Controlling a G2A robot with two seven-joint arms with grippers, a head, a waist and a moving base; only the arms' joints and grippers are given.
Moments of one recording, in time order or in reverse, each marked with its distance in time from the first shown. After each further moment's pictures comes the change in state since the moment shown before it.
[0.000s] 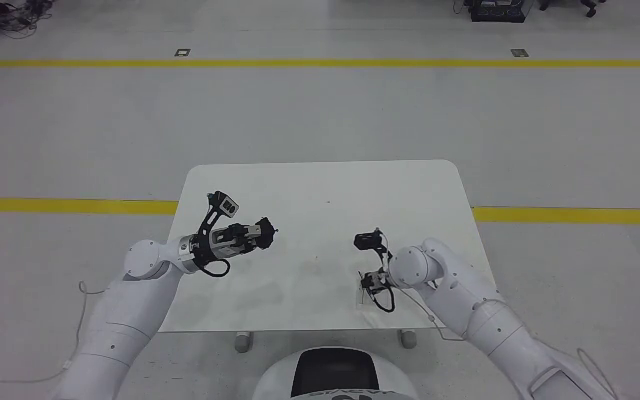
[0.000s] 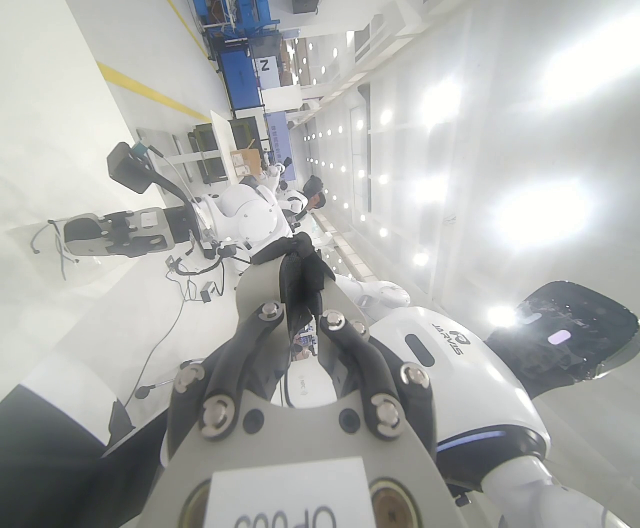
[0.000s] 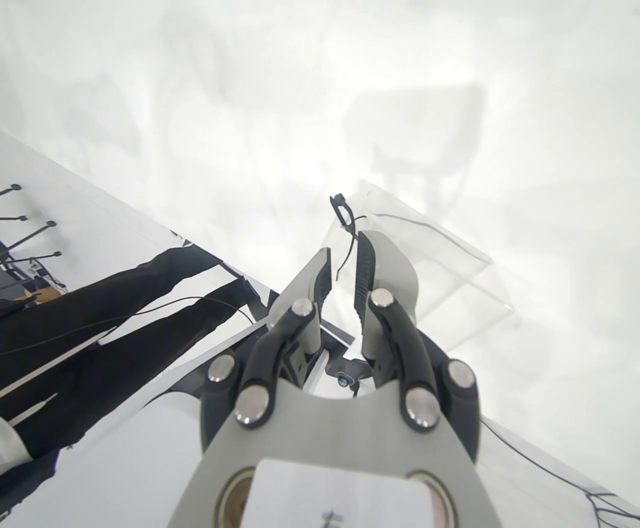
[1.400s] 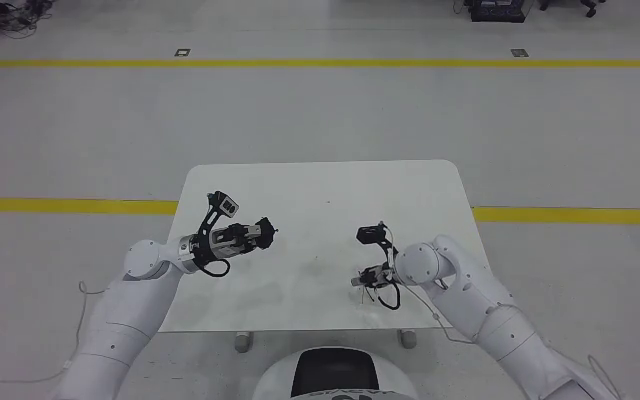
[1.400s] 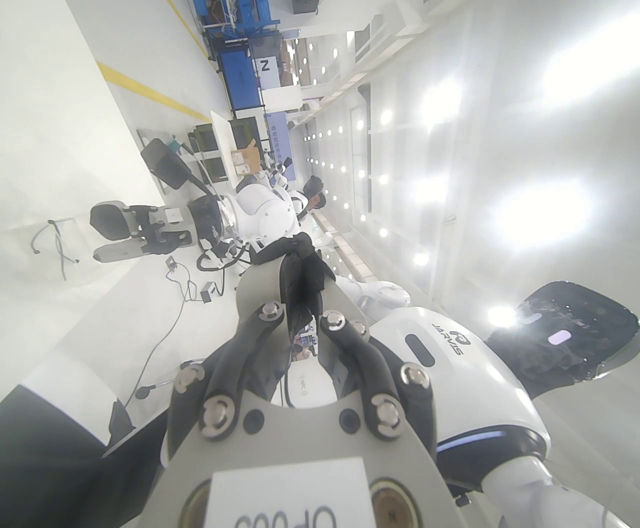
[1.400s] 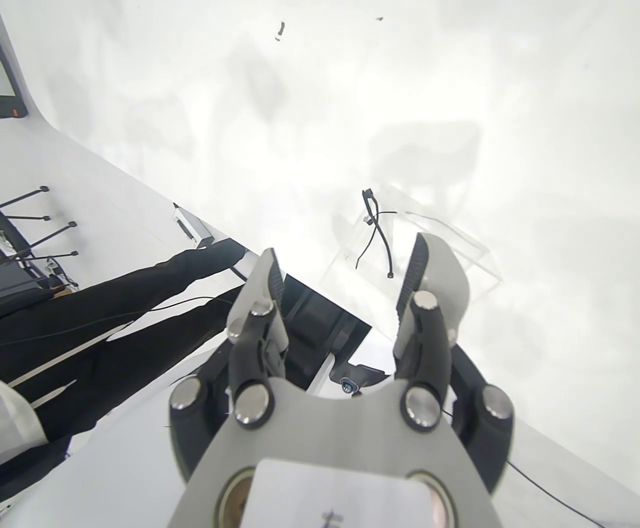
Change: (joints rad) left arm 0.000 0.000 0.000 0.000 0.000 0.000 0.000; right arm -0.050 0.035 0.081 -0.130 0.004 0.002 0.034
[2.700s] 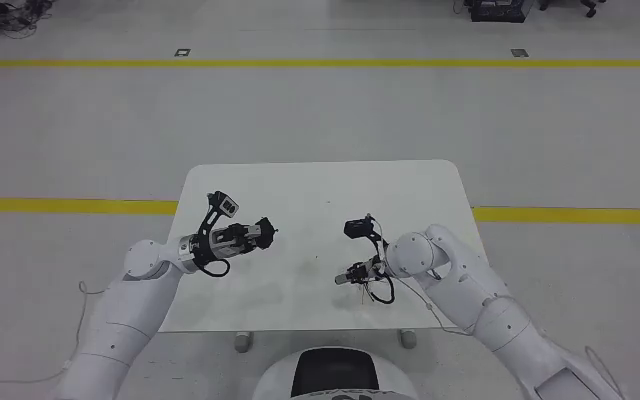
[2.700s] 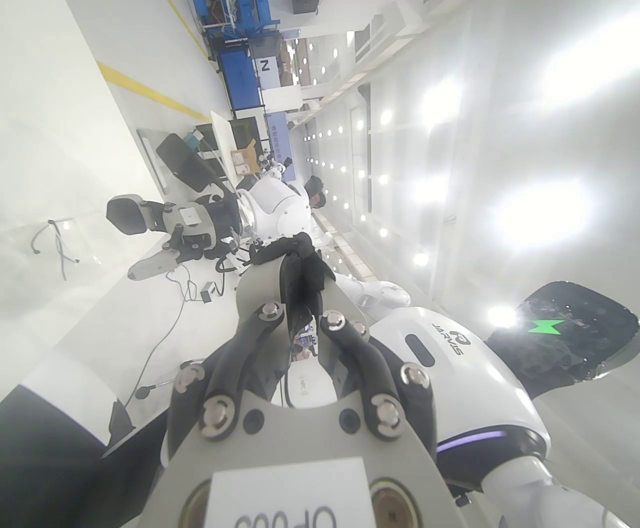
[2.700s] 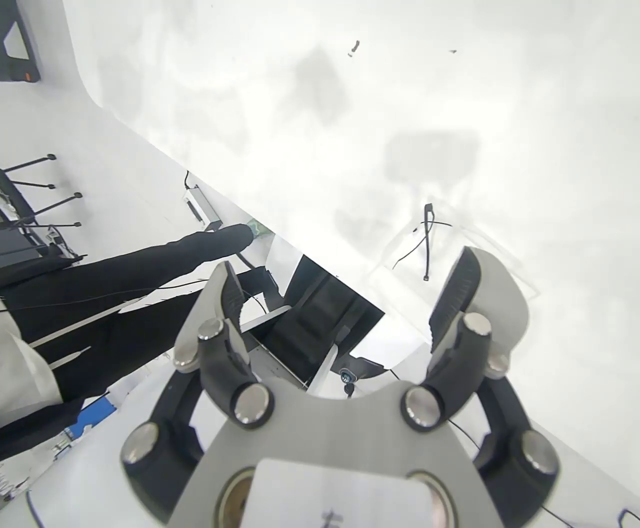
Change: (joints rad) left arm 0.000 0.000 0.000 0.000 0.000 0.000 0.000; right arm 0.064 -0.018 -0.033 -0.050 0.037 0.005 0.071
